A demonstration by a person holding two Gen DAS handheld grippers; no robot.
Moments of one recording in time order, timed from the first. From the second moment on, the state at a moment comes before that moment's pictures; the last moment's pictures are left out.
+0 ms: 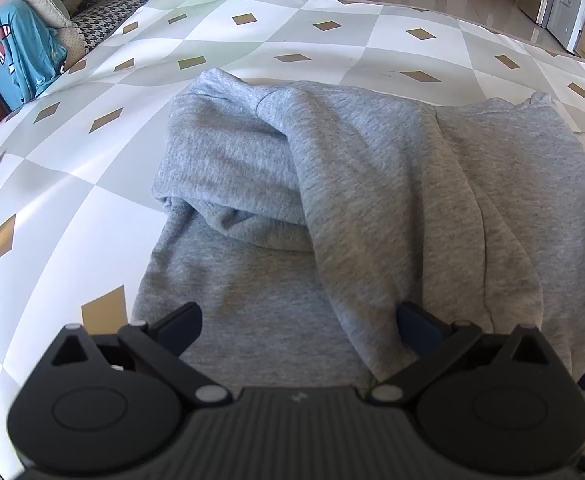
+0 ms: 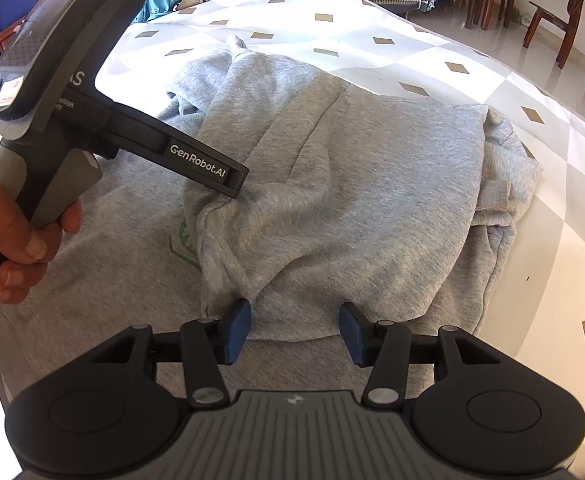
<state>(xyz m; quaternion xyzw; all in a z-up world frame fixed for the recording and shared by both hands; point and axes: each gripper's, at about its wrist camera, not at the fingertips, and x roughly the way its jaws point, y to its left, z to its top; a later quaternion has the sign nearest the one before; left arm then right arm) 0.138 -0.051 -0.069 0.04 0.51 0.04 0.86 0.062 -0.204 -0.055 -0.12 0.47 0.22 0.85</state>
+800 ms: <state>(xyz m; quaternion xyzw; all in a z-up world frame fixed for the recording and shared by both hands) 0.124 -0.034 -0.051 0.03 0.50 0.04 0.86 0.051 -0.196 -0.045 -0.08 0.49 0.18 0.85</state>
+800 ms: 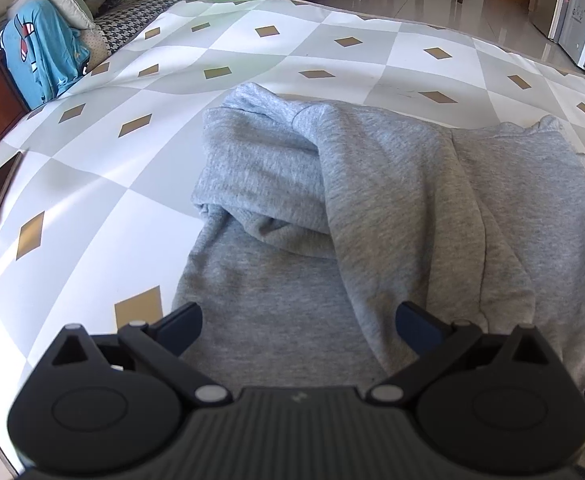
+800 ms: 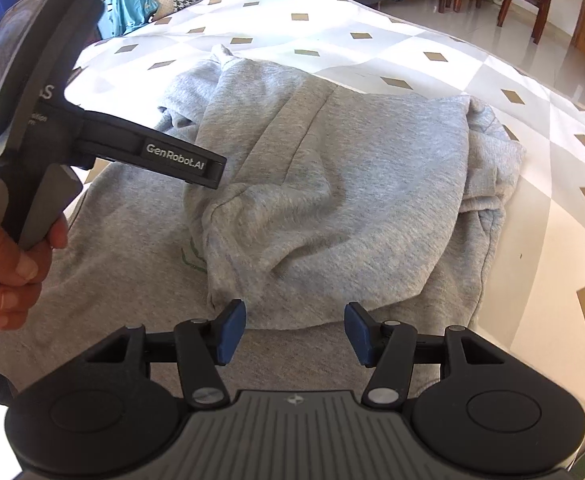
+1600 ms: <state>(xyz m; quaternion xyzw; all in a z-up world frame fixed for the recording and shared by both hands) 0.030 -0.035 -0.050 0.04 0.52 -0.01 0.85 0.000 -0.196 -0.052 -0.03 0.52 0.06 0.85</state>
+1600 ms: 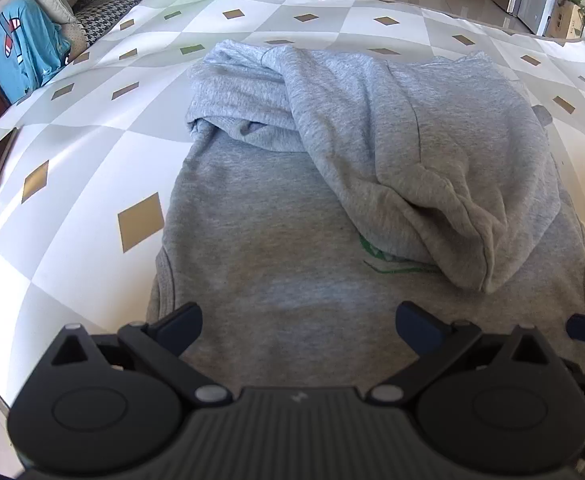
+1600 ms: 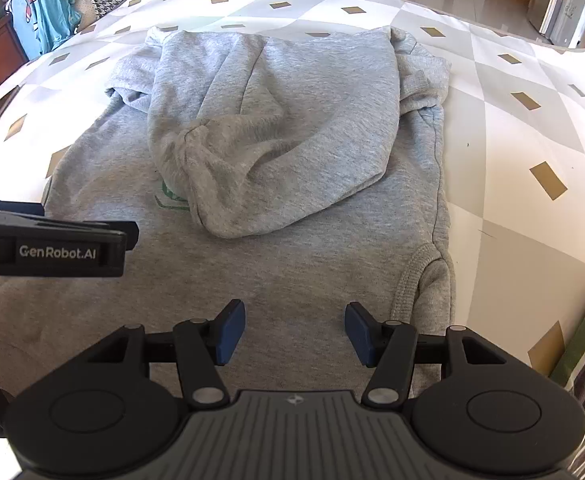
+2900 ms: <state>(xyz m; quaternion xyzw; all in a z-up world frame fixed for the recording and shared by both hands) -0.011 -0.025 -0.074 0.03 0.55 0.00 0.84 -0.024 -0.180 -0.063 -0.06 0.50 0.04 0.86</state>
